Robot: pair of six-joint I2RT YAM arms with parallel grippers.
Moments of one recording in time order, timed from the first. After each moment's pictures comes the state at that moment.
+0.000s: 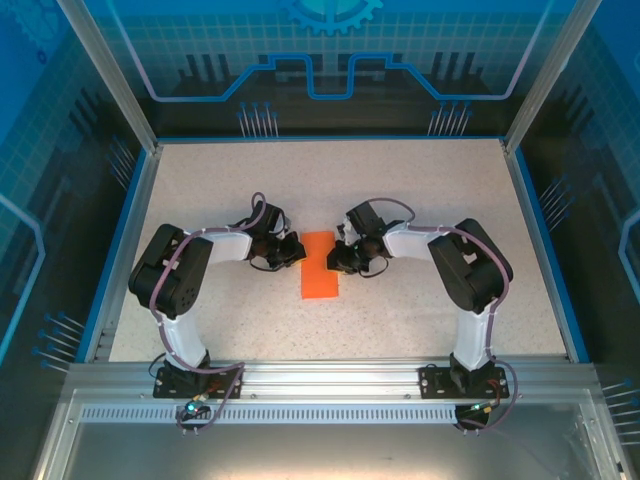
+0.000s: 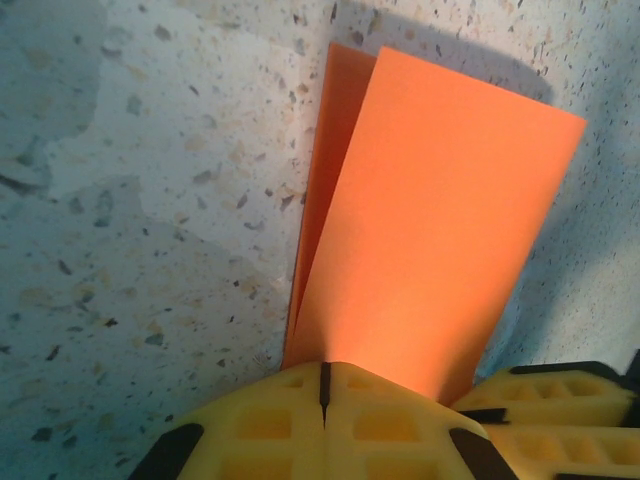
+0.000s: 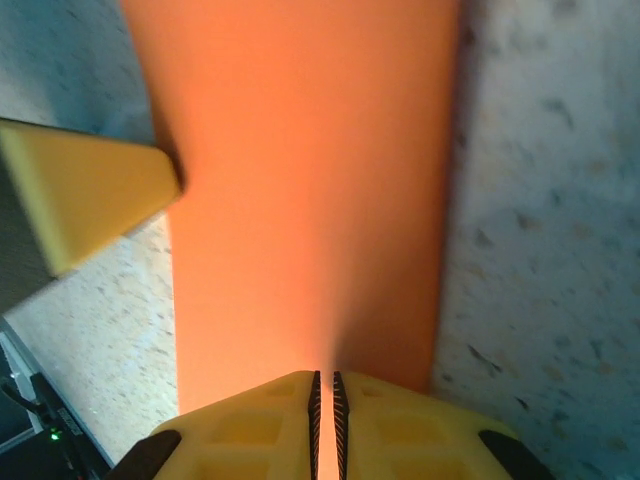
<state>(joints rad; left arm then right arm) -0.34 1.84 0.91 -0.13 0.49 -0.81 0.56 1.93 1.06 -0.27 -0.54 0.67</state>
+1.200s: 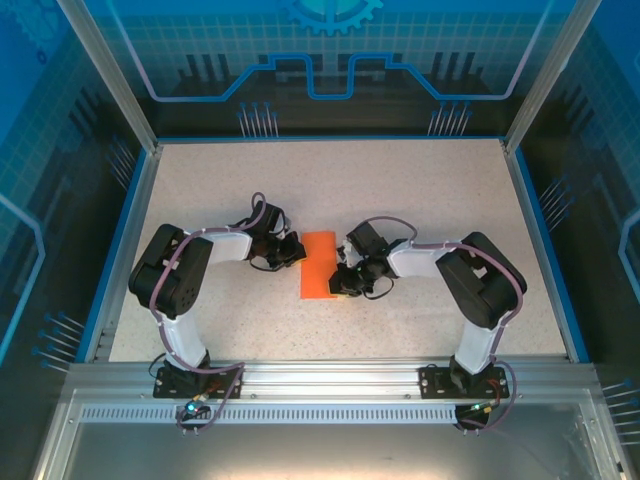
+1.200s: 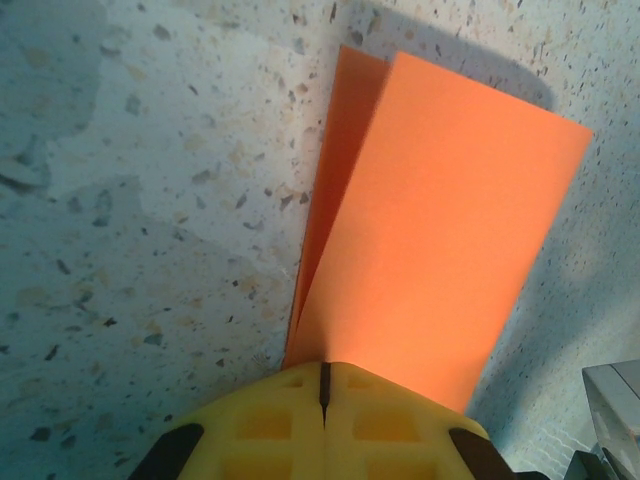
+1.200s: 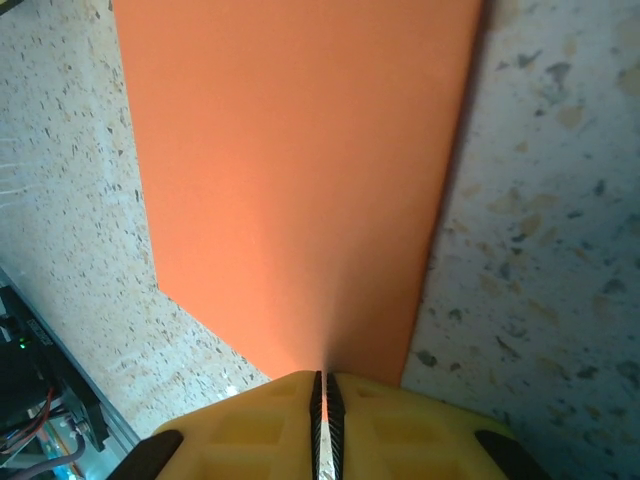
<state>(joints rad) -0.34 1.84 0.91 -0.12 0.49 -0.82 0.64 1.81 0.88 -0.24 -0.56 0.67</state>
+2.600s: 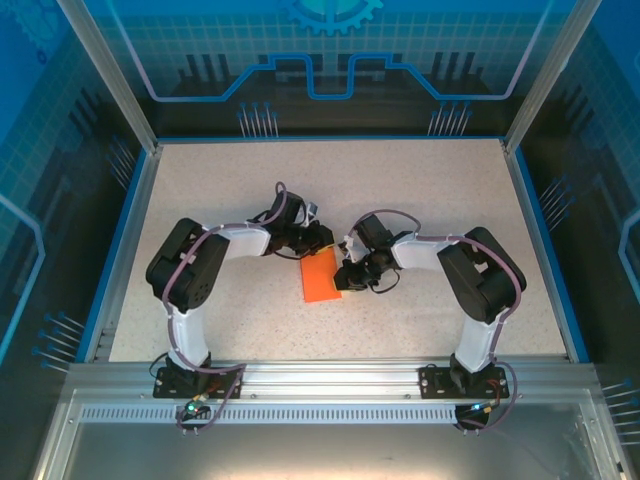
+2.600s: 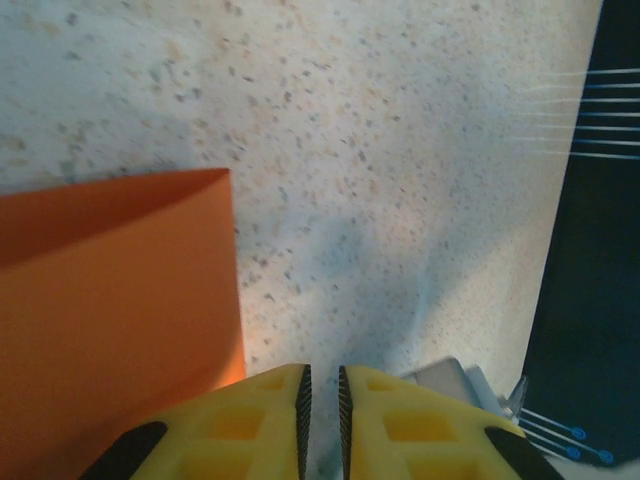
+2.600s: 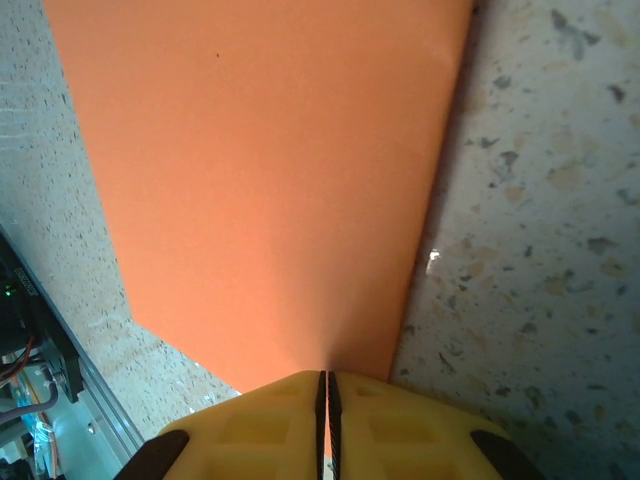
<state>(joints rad) -0.44 1.94 1.05 0.06 0.58 -0.91 0.57 1.83 0.93 -0.32 -0.64 0.44</state>
